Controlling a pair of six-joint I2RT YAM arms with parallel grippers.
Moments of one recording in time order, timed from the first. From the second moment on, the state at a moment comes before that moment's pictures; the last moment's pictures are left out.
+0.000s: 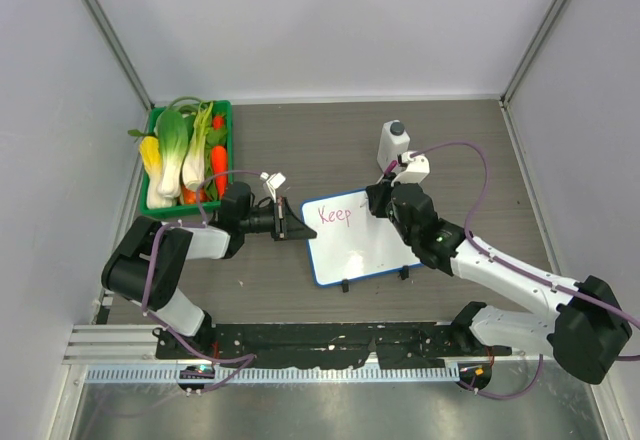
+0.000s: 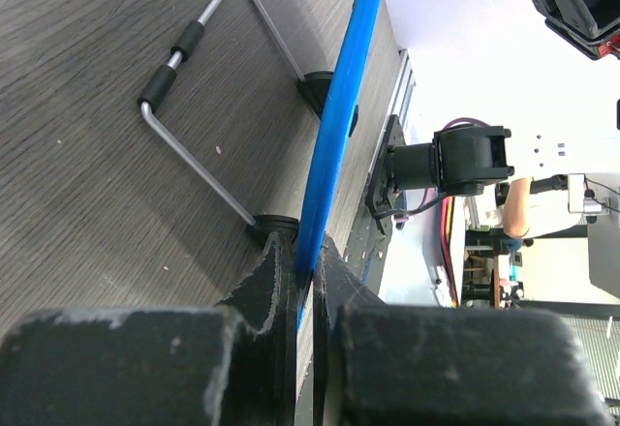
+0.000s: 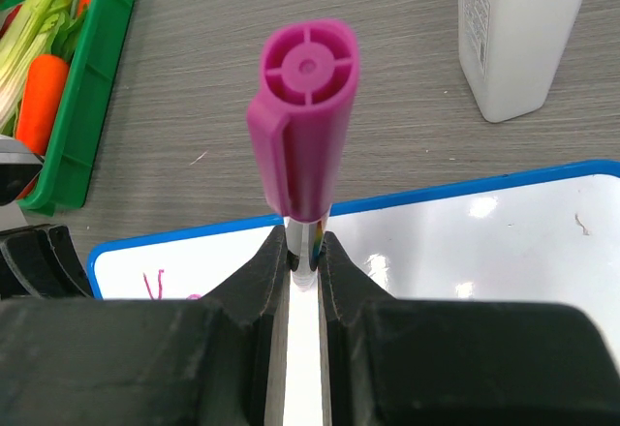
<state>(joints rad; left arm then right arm) -0.37 1.59 0.50 0.66 0.95 -0.75 0.74 1.11 0.67 0.11 0.44 0.53</state>
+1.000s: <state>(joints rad) -0.37 1.59 0.50 0.66 0.95 -0.75 0.74 1.04 0.61 0.08 0.45 0.53</state>
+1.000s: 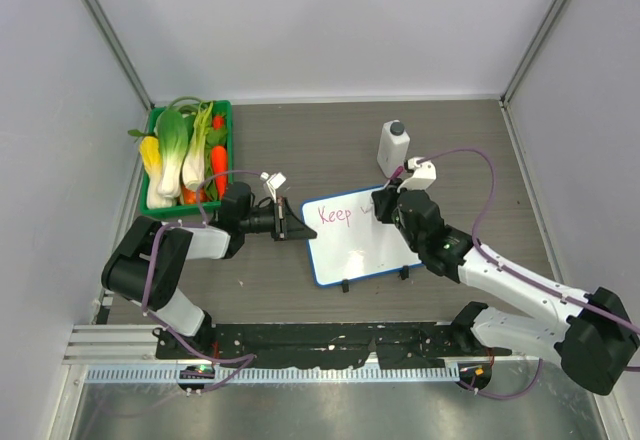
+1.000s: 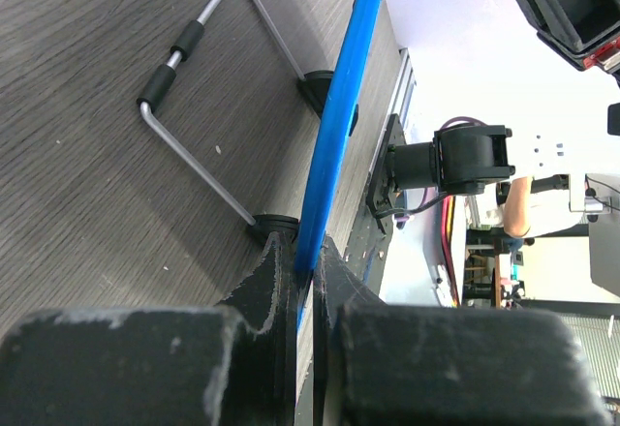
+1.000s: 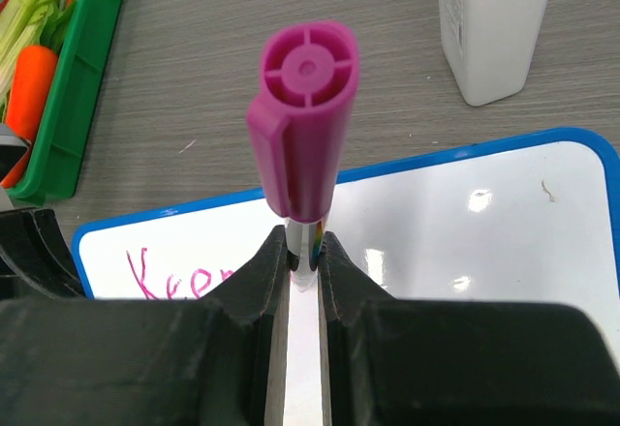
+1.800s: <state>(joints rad) -0.38 1.59 0.50 0.66 0.95 -0.75 0.74 1.07 0.63 0.13 0.49 0.54</state>
